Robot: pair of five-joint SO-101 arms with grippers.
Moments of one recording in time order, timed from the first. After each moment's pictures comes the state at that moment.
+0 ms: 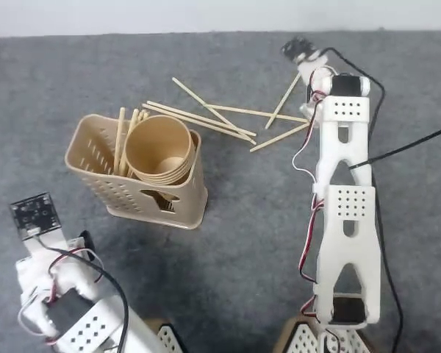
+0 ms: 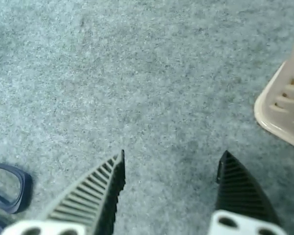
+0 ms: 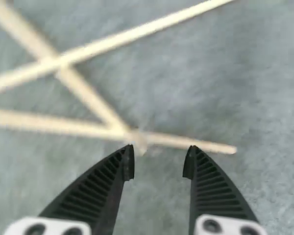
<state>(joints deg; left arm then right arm) -51.0 -90.3 87.3 61.7 -13.8 -0.7 72.2 -86.2 90.4 45.1</state>
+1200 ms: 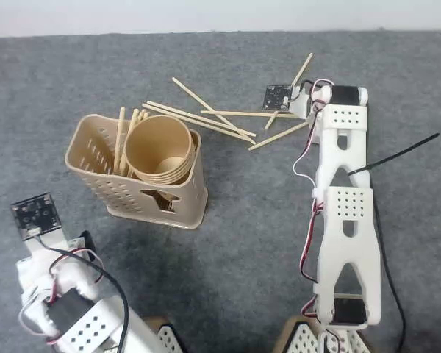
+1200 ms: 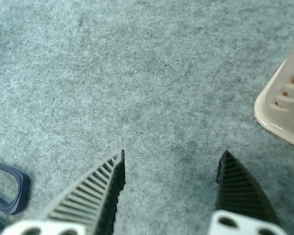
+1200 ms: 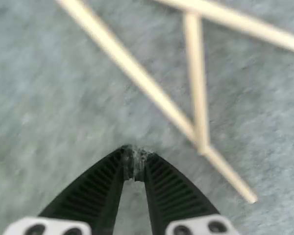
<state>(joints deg) -50.9 -90.3 88.0 61.1 -13.8 1.0 79.5 -89.1 95.2 81.5</state>
